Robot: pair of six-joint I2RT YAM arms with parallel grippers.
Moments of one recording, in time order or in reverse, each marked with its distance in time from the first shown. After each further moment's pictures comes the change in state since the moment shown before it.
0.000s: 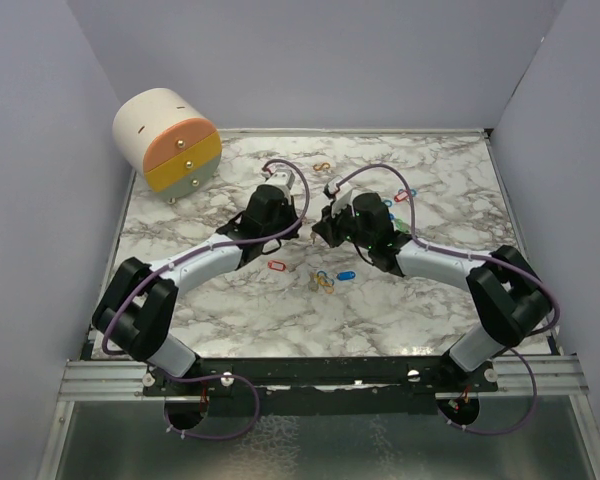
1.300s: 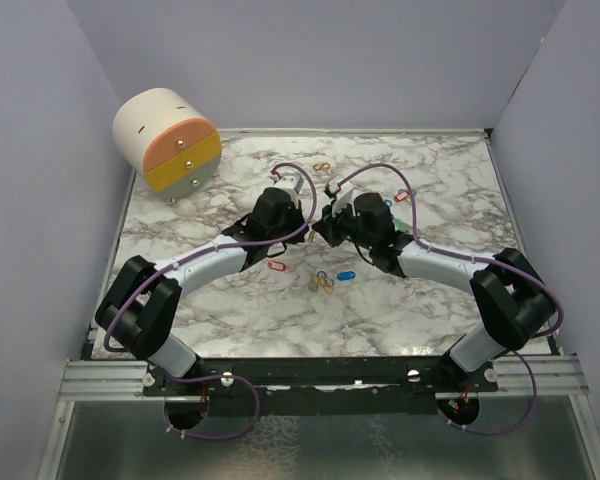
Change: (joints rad) left arm -0.045 0.020 0.003 0.006 0.021 0.001; right arm 0.007 -0.026 -0.003 0.004 0.010 0.000
